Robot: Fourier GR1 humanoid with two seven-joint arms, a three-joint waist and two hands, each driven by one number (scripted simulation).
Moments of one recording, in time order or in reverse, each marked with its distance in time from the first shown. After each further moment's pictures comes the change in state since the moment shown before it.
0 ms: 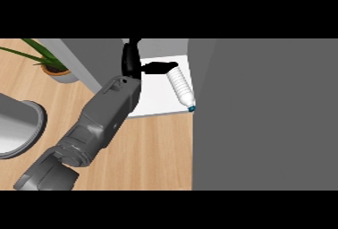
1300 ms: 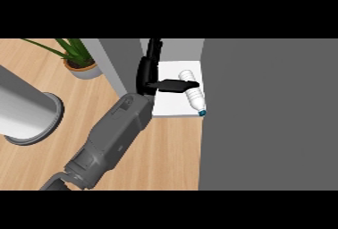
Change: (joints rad) left arm 0.233 -0.047 -0.068 -0.408 0.128 -0.244 -0.079; right arm 0.038 0.048 0.082 -0.010 -0.002 -0.019 0.049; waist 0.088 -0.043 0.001
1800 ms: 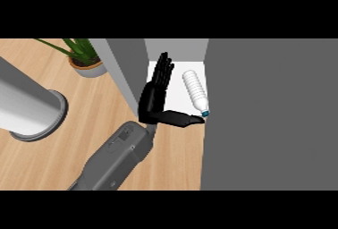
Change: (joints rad) left arm 0.291 0.011 -0.154 -0.394 0.035 -0.079 0.027; right arm -0.013 0.016 0.051 -0.017 0.035 -0.046 0.029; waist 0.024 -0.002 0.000
